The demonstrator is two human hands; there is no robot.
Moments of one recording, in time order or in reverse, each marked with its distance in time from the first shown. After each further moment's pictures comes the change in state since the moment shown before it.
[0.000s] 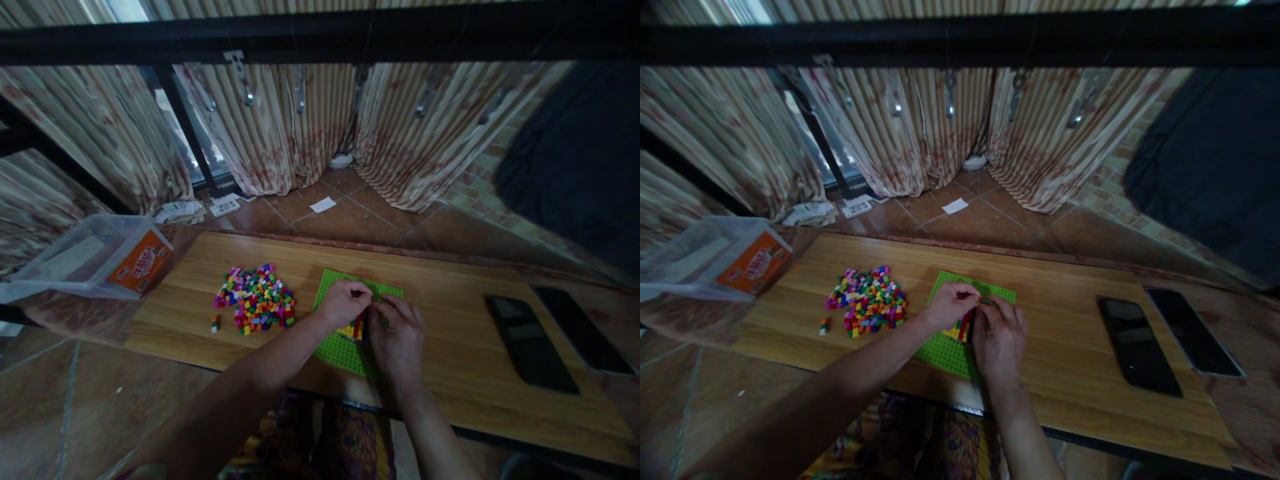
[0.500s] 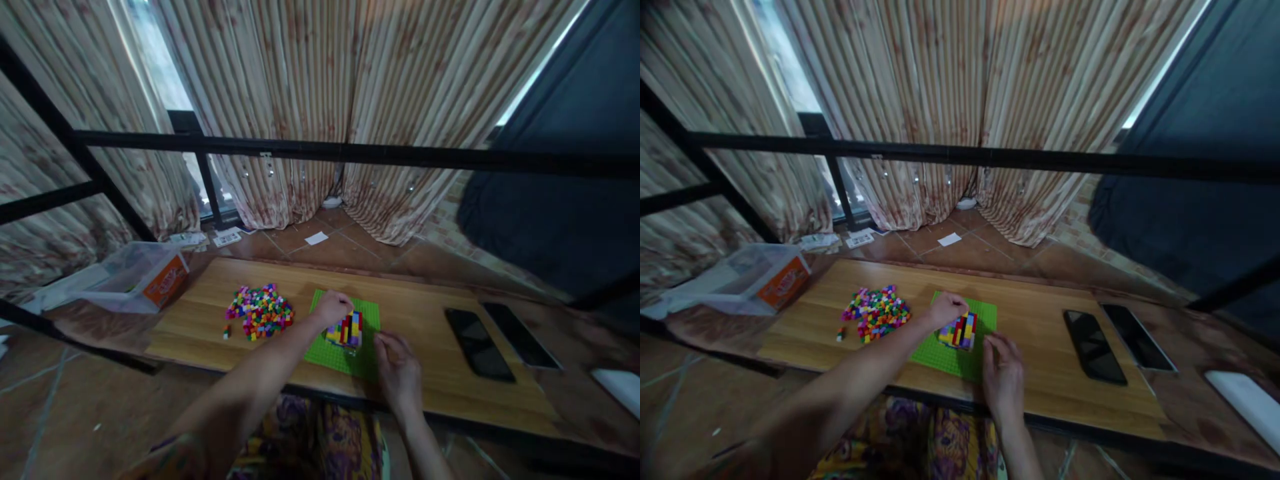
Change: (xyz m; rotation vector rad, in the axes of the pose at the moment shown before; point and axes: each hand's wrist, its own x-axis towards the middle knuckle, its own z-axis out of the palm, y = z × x) left_hand 0.003 0.013 -0.010 0.321 -0.007 -0.075; right_hand -0.041 0.002 -0.046 0.333 -0.007 0.349
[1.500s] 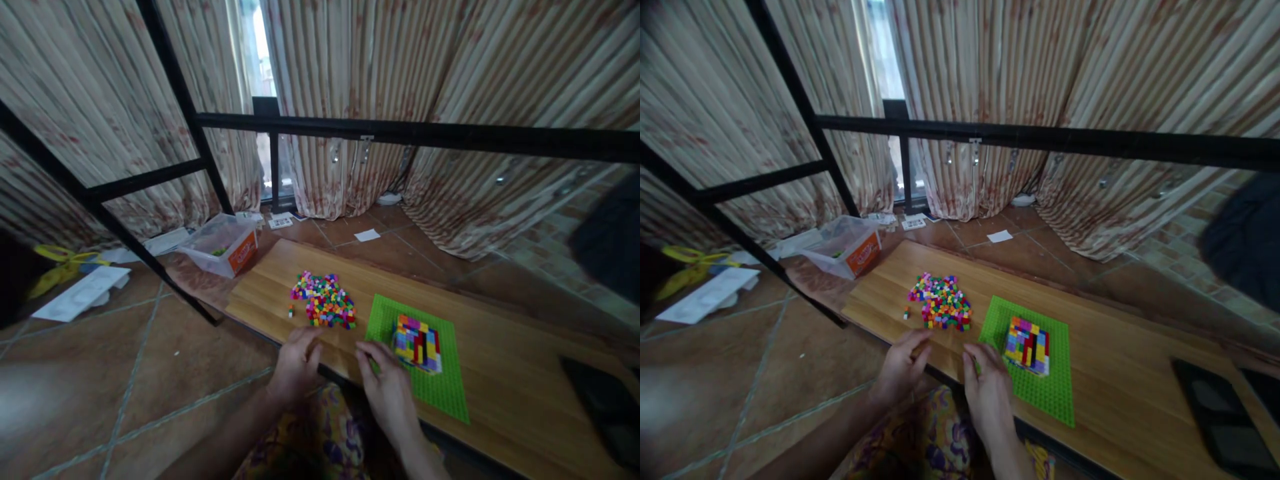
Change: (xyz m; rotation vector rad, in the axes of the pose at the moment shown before) left_hand -0.213 -0.097 -0.076 0.123 0.592 0.083; right_hand -0.056 -0.076 0.084 0.030 -0.449 -0.293
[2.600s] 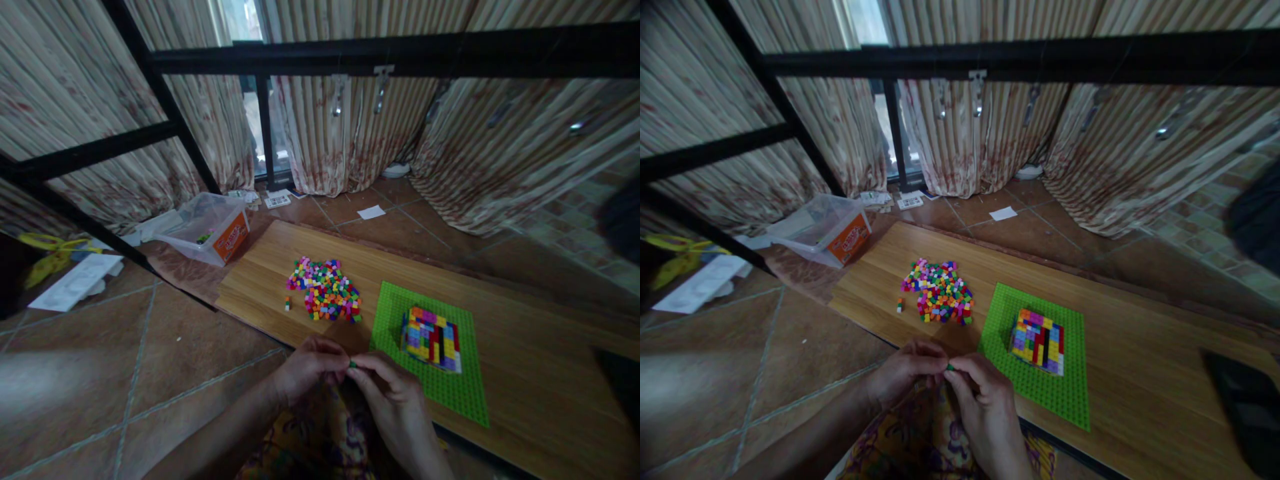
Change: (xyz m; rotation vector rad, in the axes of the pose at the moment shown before) left_hand 0.024 0.038 -0.003 -0.909 -0.602 -0.735; right_hand -0.003 -0.026 -0.013 0.406 -0.265 0.162
